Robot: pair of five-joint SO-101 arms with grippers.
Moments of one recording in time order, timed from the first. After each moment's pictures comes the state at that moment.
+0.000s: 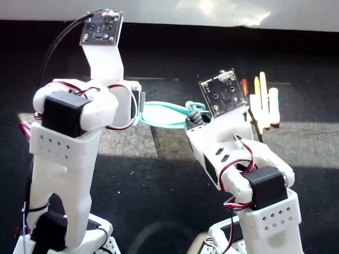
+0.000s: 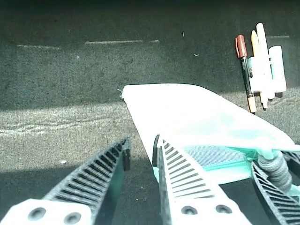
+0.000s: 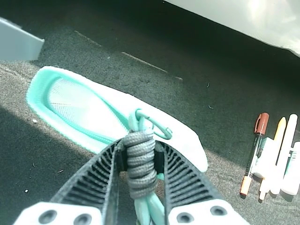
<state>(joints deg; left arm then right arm) 14.5 -19.2 -21.1 101.4 16.2 -23.0 -52.7 23.9 73.7 8.5</state>
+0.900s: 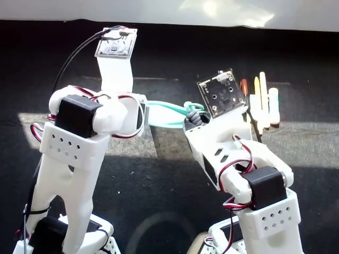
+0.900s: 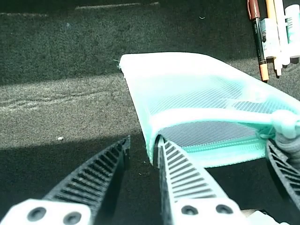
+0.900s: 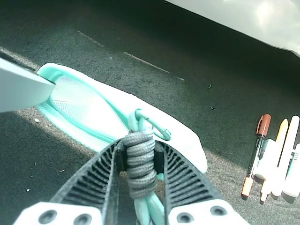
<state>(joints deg) 15.9 -21.8 -11.5 100.9 16.2 -23.3 -52.7 23.9 73.7 8.5</state>
